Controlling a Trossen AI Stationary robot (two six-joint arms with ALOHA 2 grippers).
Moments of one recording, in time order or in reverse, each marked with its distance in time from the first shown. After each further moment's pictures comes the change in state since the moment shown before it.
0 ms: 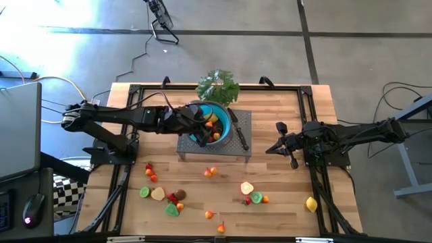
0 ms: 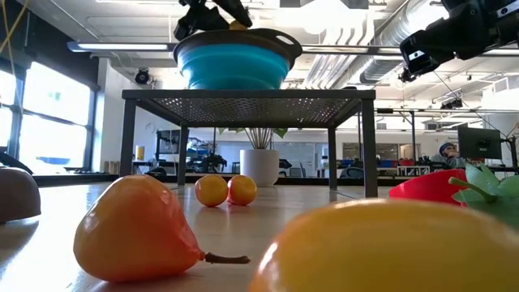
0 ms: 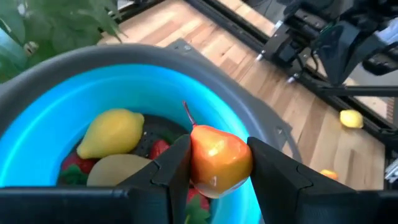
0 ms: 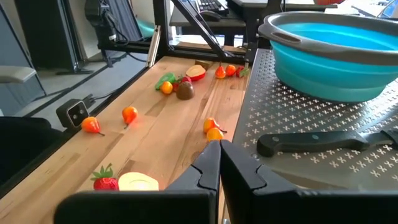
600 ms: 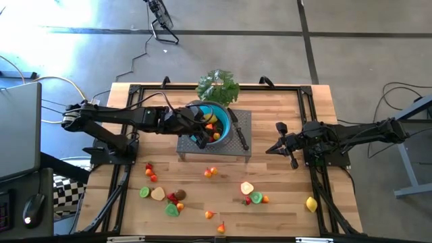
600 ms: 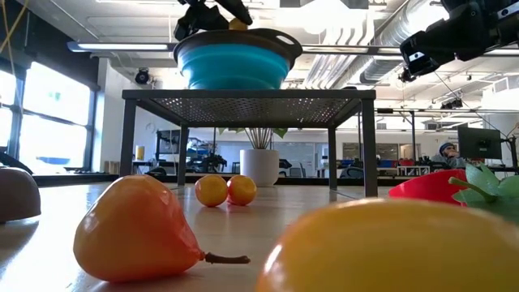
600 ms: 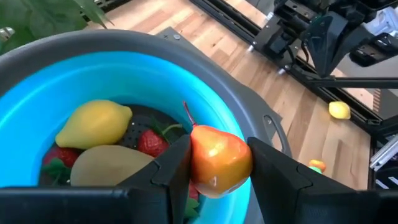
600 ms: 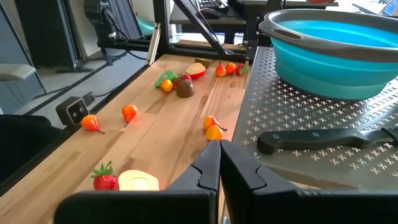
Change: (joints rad) left arm 0.000 0.000 0.000 -0.006 0.044 -0.015; right arm 0.000 0.000 0.000 -0.008 0.000 -0.002
